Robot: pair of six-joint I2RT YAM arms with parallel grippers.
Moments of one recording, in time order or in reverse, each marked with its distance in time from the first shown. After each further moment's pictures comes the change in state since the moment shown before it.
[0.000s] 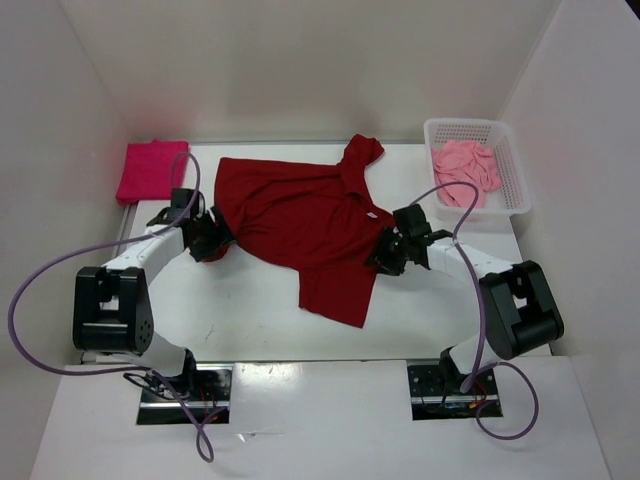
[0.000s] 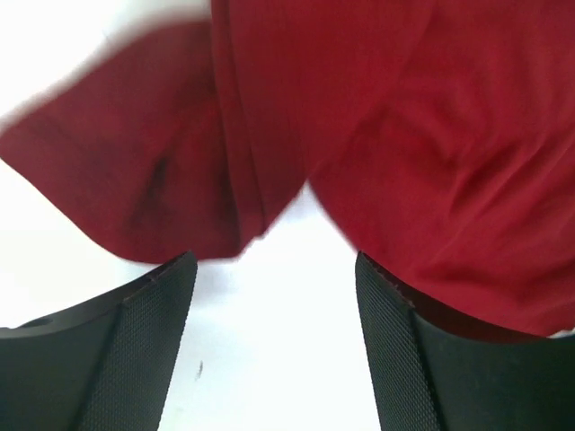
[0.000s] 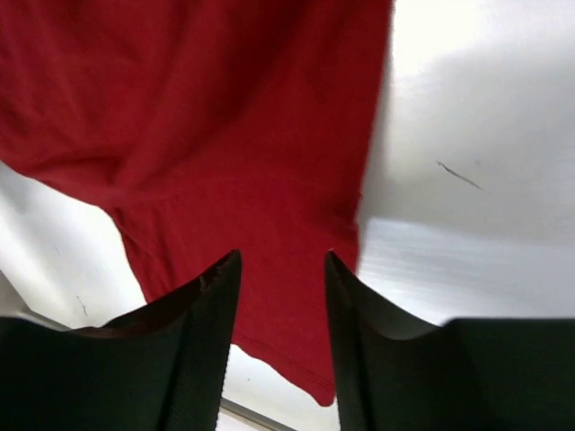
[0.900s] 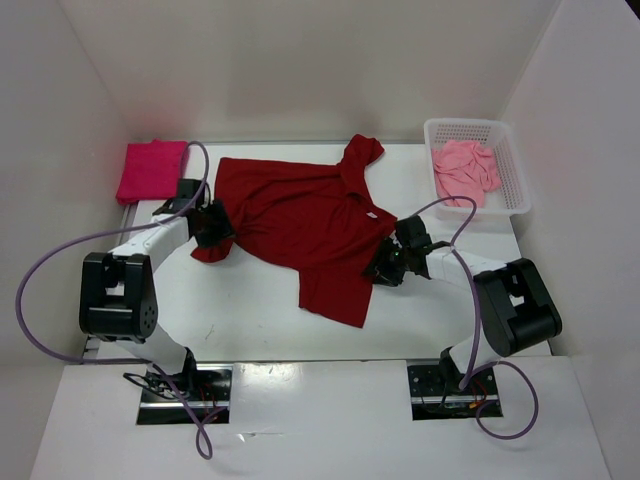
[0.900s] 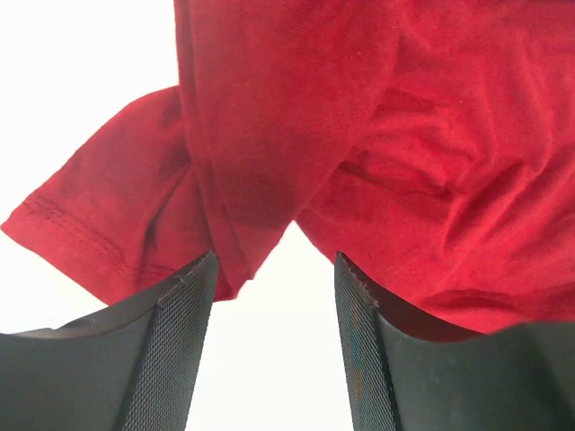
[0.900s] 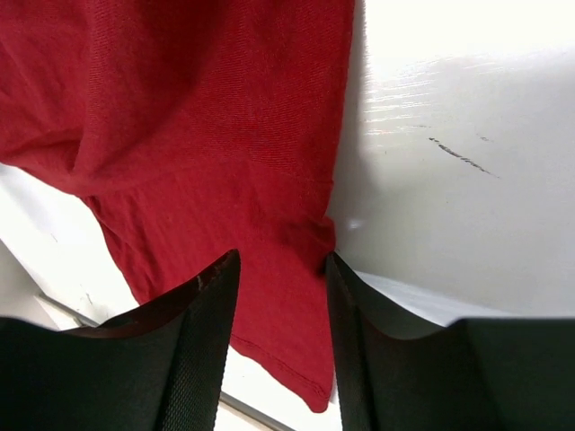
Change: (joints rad) left arm -0.035 0.096 0.090 0.002 -0.030 0.080; right arm 0.000 0.019 -0.127 0.125 -0.068 0.056
